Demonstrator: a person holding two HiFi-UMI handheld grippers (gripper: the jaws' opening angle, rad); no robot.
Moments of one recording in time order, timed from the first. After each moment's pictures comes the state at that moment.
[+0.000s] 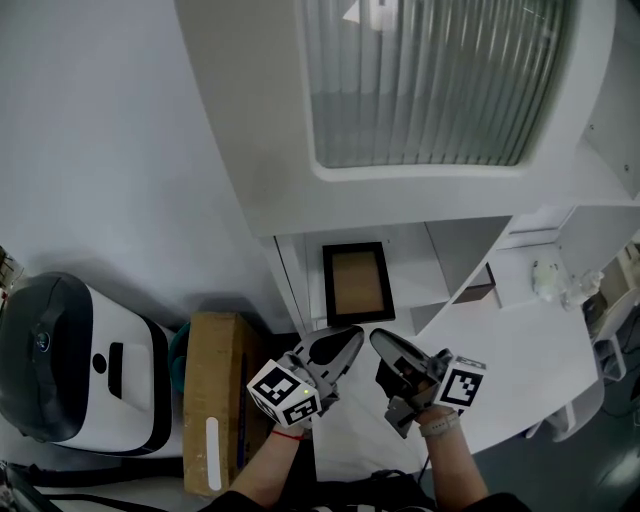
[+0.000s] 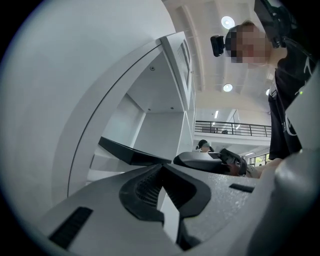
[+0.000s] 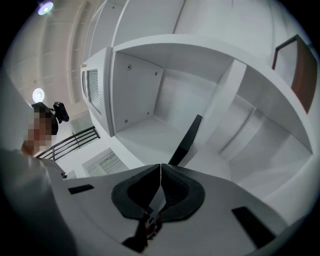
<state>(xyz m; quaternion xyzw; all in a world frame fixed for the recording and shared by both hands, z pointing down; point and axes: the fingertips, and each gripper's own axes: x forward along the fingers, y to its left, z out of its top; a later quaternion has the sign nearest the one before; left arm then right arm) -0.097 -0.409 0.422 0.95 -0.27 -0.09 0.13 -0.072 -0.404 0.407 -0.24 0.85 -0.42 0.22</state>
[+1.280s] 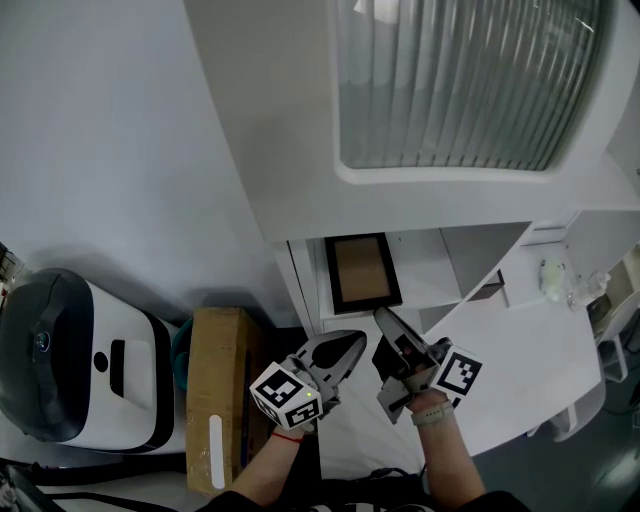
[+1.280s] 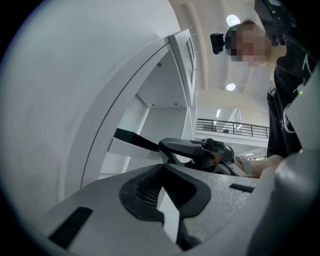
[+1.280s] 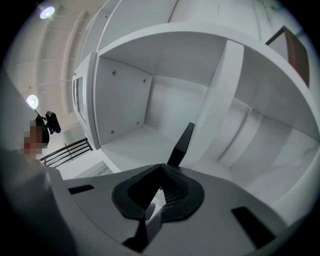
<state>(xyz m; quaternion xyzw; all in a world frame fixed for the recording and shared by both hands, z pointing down) -0.102 -0.411 0.441 0.95 -0.27 -0.07 0.15 -0.074 -0.448 0.404 -0.28 0.81 -0.44 0.28</state>
